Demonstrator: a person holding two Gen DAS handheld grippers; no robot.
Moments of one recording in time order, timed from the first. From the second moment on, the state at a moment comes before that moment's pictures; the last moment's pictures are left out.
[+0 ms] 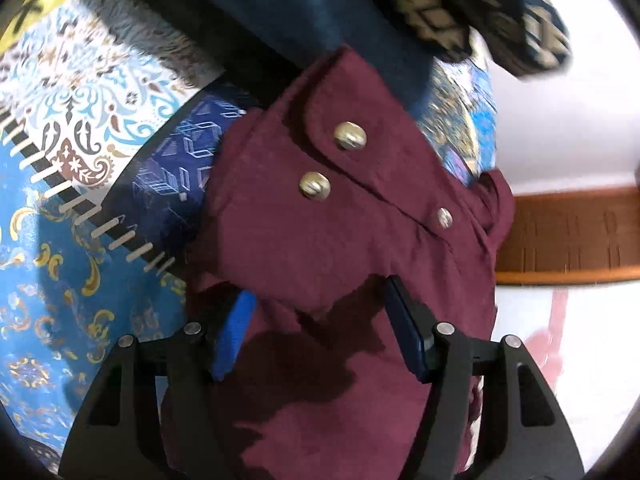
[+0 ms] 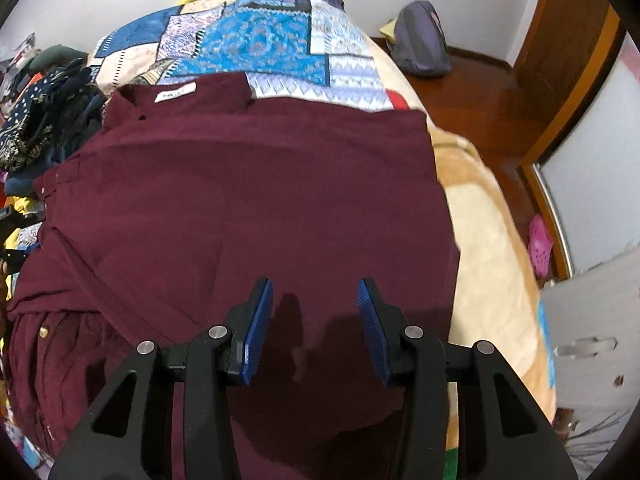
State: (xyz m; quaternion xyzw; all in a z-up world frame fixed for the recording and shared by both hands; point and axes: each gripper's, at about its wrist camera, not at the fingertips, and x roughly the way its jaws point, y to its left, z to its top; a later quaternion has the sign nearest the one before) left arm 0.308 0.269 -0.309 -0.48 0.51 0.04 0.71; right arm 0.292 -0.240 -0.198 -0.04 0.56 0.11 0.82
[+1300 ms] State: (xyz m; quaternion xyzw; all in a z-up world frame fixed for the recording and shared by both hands) left arm 0.206 0.228 -0.213 -0.13 0.53 0.09 0.84; right arm 0.236 -0.287 -0.161 0.02 0.51 0.09 0.85
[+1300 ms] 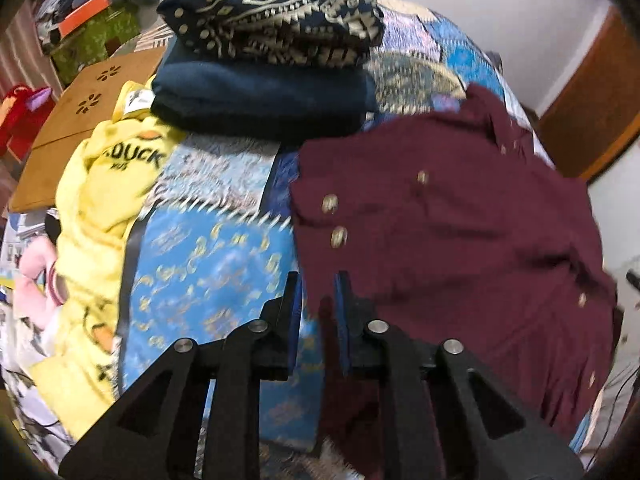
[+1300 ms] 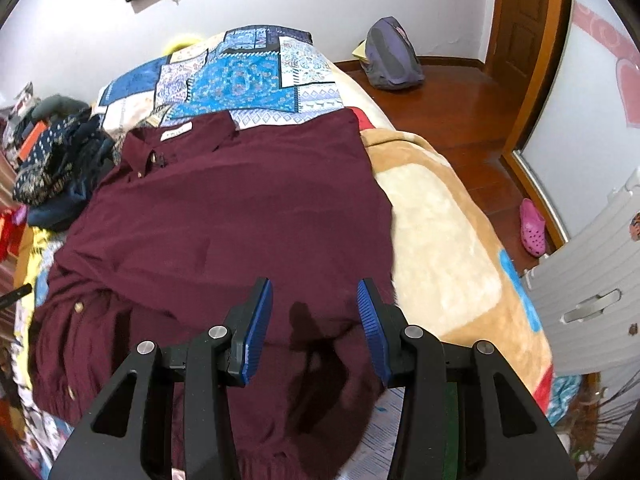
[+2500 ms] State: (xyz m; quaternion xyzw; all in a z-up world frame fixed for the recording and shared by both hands) left arm 0.137 0.126 -0.231 -0.22 0.57 -0.06 0.79; right arm 0.190 -0.305 -0.209 0.14 0.57 0.15 0.79
